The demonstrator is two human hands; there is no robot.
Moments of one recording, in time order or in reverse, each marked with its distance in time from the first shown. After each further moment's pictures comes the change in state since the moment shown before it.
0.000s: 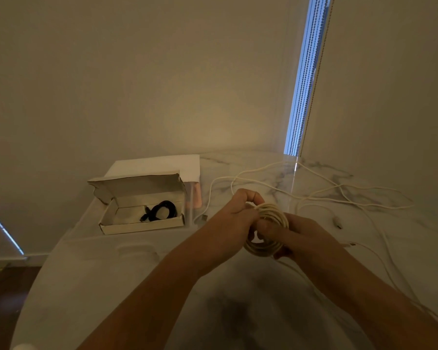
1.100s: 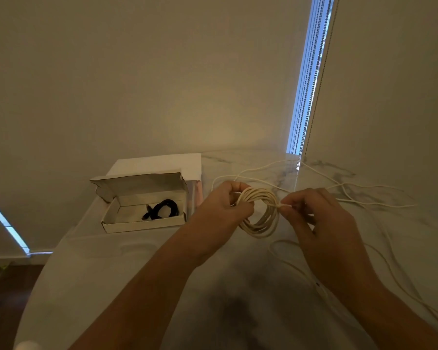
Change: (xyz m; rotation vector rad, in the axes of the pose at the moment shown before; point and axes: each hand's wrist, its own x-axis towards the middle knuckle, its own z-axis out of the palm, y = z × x) left_hand 0.011 -0.018 -0.017 -0.100 0.135 0.036; right_hand 0.003 0.011 -0.011 -0.637 0.508 -0.448
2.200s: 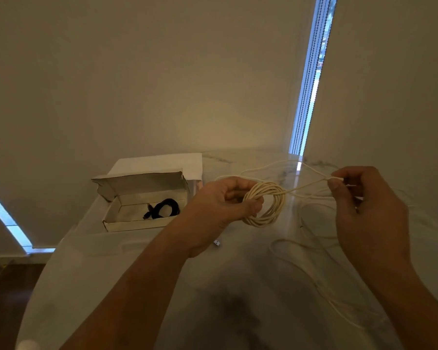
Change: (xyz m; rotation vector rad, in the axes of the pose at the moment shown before) left_hand -0.003 0.011 -0.015 -0.129 -0.144 0.066; right_hand 0.017 0.010 -0.031 0.046 0.289 0.160
